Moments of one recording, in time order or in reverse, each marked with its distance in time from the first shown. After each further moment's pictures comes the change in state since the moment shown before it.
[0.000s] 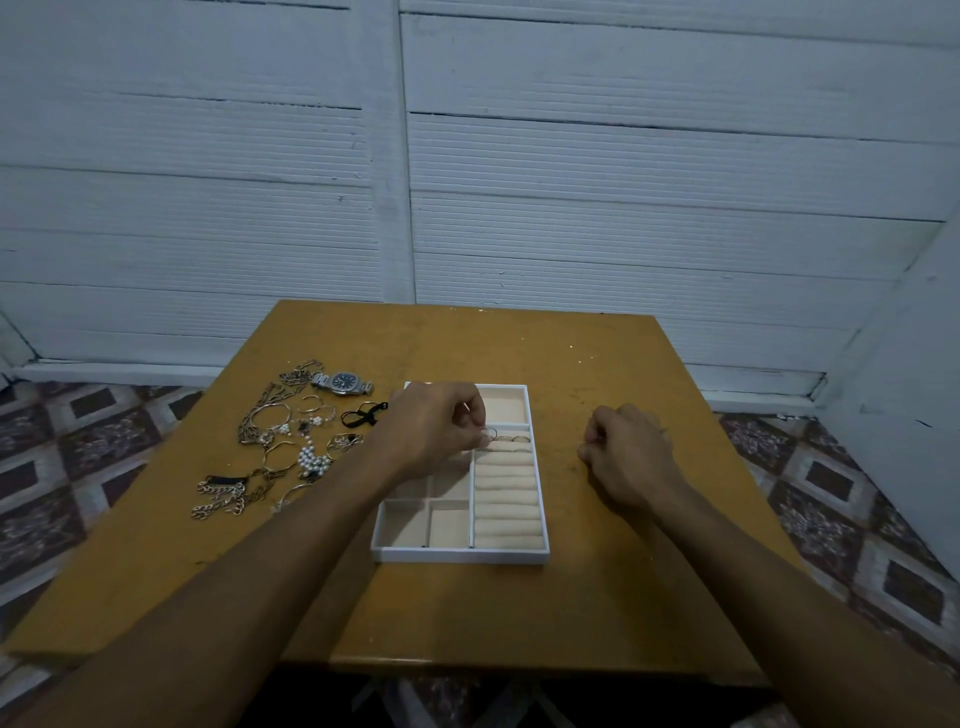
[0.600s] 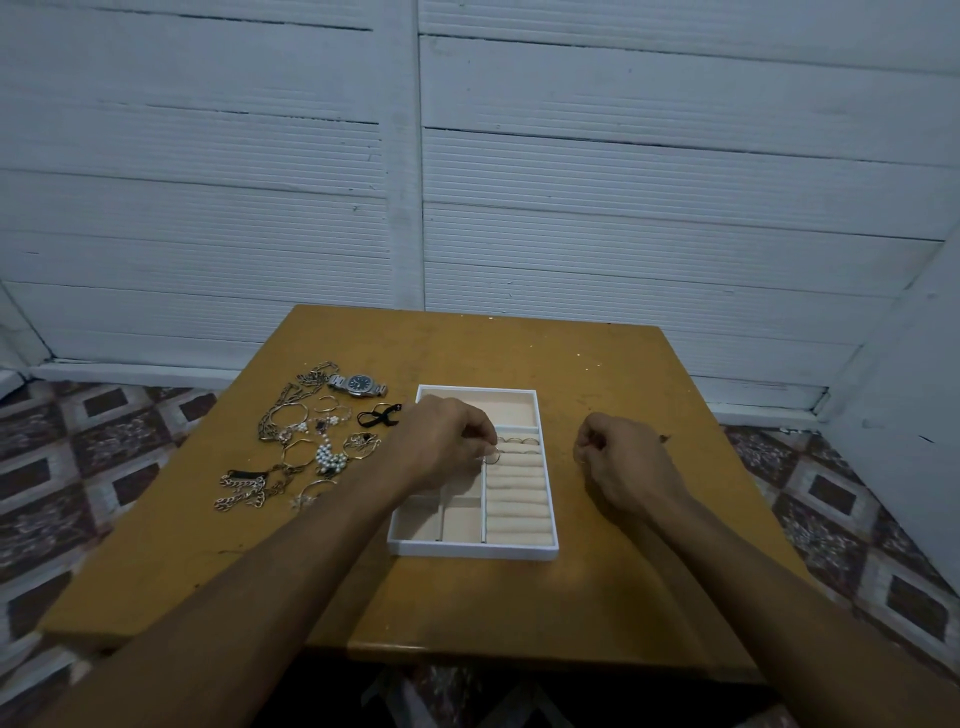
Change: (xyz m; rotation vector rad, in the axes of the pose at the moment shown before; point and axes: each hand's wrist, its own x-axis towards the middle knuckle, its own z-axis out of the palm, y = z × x) left_hand -0.012 -0.002 0.000 0.070 -0.050 -0.006; right_hand -0.013 -0.014 -0.005 0.143 0.018 -0.094
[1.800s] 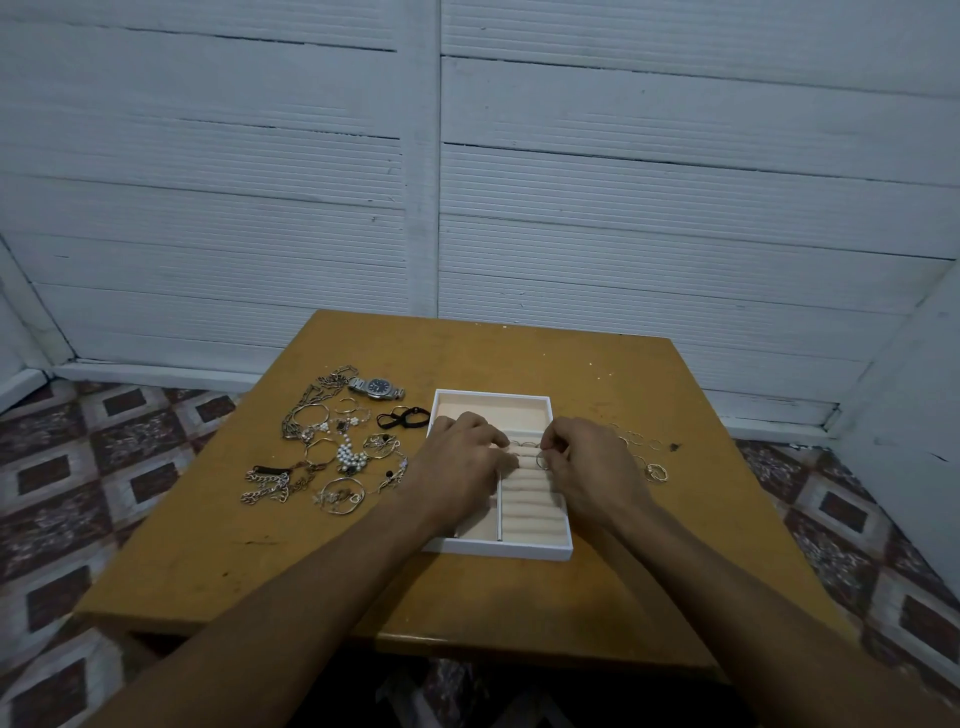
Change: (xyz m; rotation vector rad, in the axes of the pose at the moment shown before) left_hand -0.019 -0.010 0.026 0.530 0.058 0.284; right_hand -0.008 -0.047 0.017 -0.012 0.060 -0.151
